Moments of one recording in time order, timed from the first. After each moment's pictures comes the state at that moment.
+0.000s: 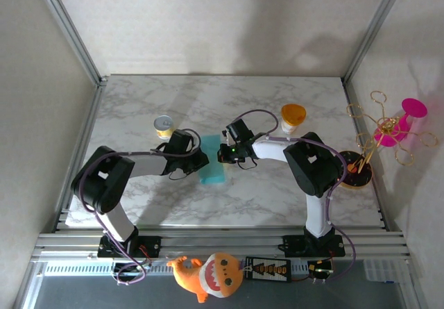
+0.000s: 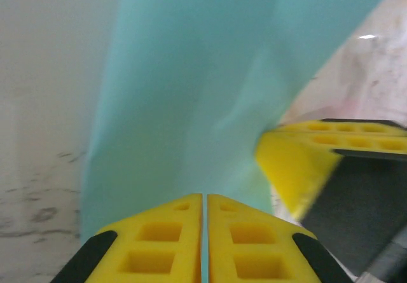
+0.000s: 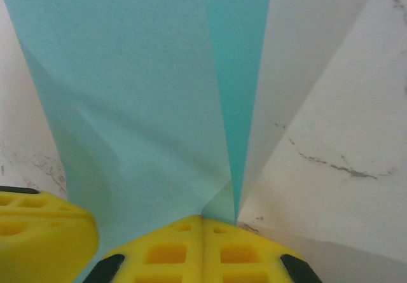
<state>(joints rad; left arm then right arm) -0.47 1.71 0.74 0.07 0.36 -0.95 0.67 1.99 1.12 -0.20 -0.33 0.56</state>
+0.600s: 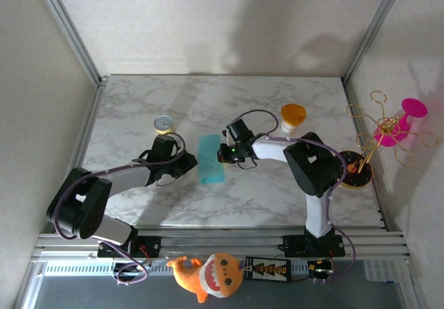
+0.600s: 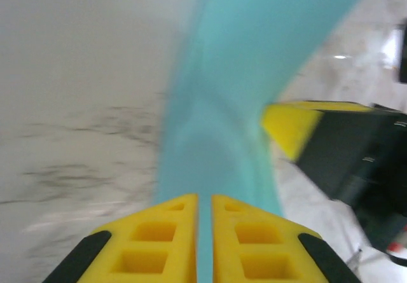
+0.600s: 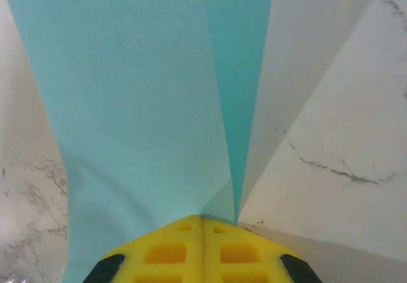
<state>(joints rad) -0.41 1.47 0.59 0.07 0.39 -0.98 0.67 1.99 1.11 -0.18 -0.32 0.56</state>
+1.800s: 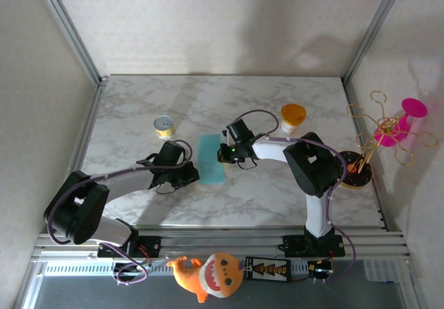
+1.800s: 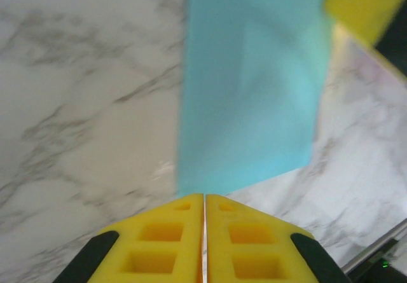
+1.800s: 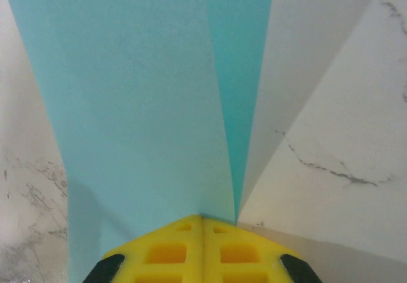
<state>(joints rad) -0.50 1.43 0.60 -0.16 0.36 -0.89 0.67 1.99 1.11 -0.17 -0.32 0.57</state>
